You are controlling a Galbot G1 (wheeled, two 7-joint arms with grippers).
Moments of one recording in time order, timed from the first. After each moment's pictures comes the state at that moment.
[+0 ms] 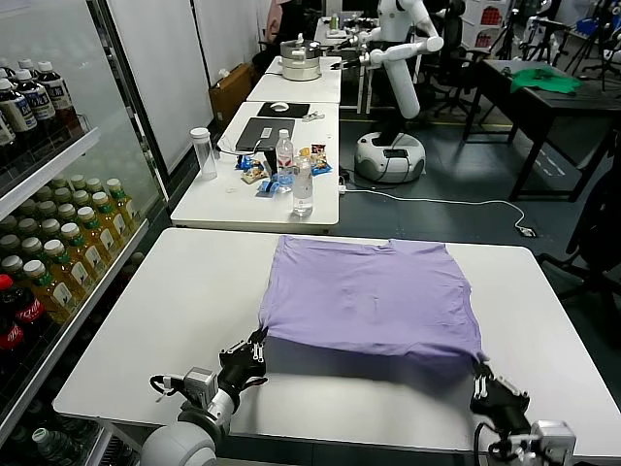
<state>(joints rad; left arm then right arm) 1.27 -1.11 -0.20 -2.11 -0.45 0.47 -0.22 -1.60 1.14 0.73 2.28 0.43 -0.47 0.12</state>
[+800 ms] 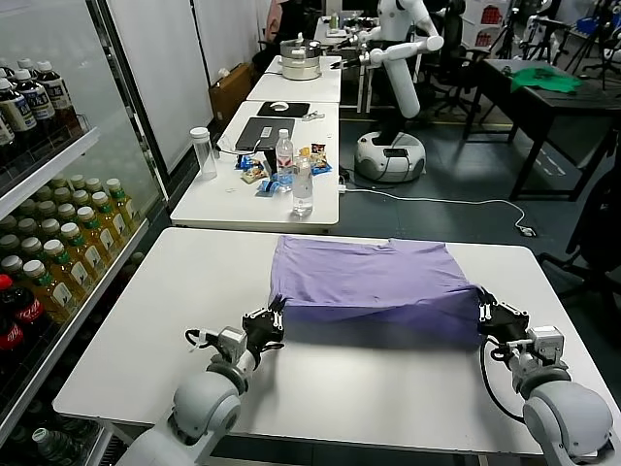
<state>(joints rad) 0.97 -1.14 -0.05 -1.84 -0.37 0.47 -0.19 -1.22 1.01 0.61 1.97 0.39 -0.50 0.06</state>
